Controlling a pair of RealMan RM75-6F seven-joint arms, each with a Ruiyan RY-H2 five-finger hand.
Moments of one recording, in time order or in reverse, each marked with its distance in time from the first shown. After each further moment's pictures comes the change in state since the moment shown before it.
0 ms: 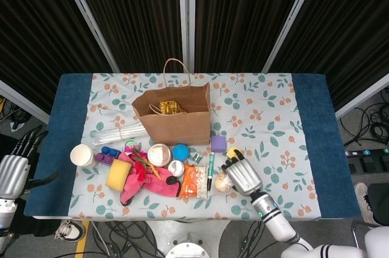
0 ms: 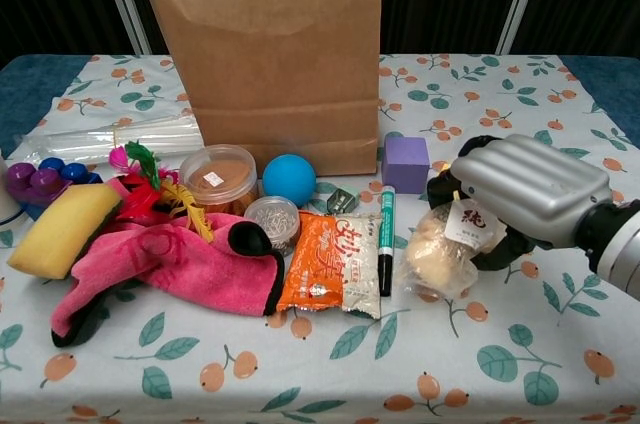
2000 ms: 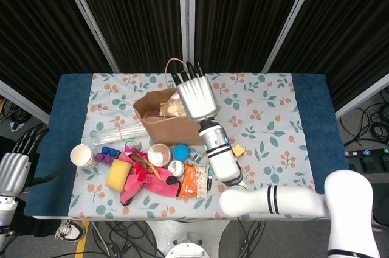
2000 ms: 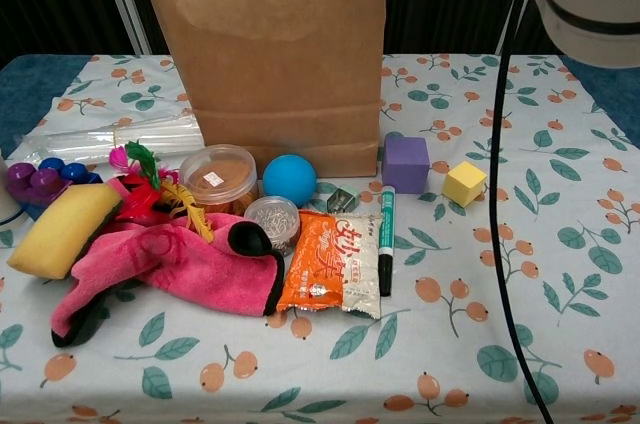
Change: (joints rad) left arm -0.011 0.012 -0.006 -0.019 -0.012 -0.023 0.001; right arm 0.678 -0.019 0.537 -0.051 0.668 0.116 -0.465
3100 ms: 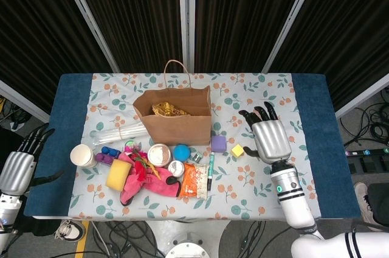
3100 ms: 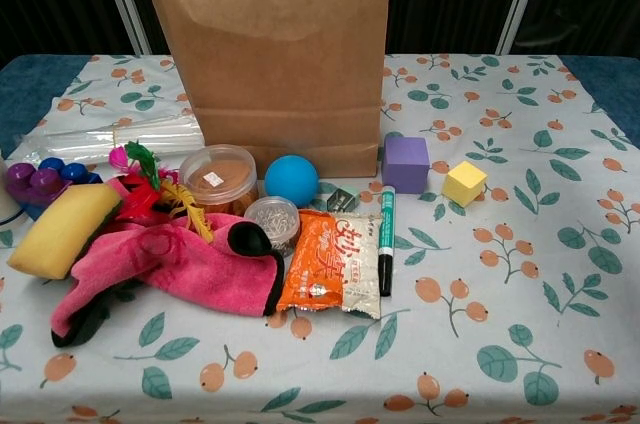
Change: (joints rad) left arm -0.013 0.004 0.003 -0.028 0.020 -0.007 0.025; right arm -0.469 0.358 -0.366 -0.468 -0.224 0.187 0.420
